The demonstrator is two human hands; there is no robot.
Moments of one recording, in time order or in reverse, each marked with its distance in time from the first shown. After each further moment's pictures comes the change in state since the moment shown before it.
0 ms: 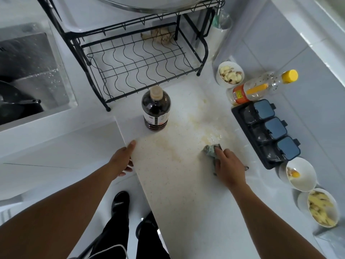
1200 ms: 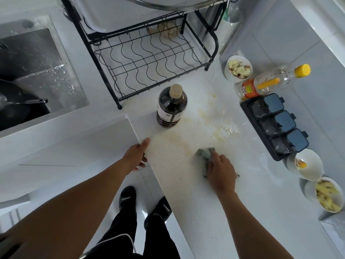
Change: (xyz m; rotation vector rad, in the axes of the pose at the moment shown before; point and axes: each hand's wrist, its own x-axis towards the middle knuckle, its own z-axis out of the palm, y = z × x) left_hand 0.010 -0.002 -0.014 0.052 -0.103 0.055; right_hand -0.033 -0.100 0.014 0.064 0.063 0.246
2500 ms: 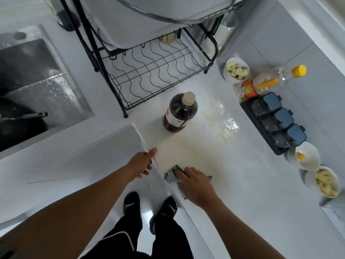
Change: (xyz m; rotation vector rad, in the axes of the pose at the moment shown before) left_hand 0.007 -0.001 -0.032 0.147 -0.147 0.005; right_hand -0.040 -0.095 0.021 -0.133 -0.190 -0.580
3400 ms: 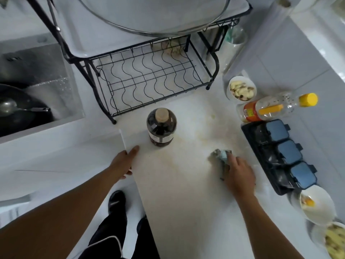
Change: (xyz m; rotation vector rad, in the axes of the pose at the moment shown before) left_hand 0.009 0.040 0.023 -0.239 0.342 -0.107; right_hand 0.018 0.228 -0.030 0.037 0.100 0.497
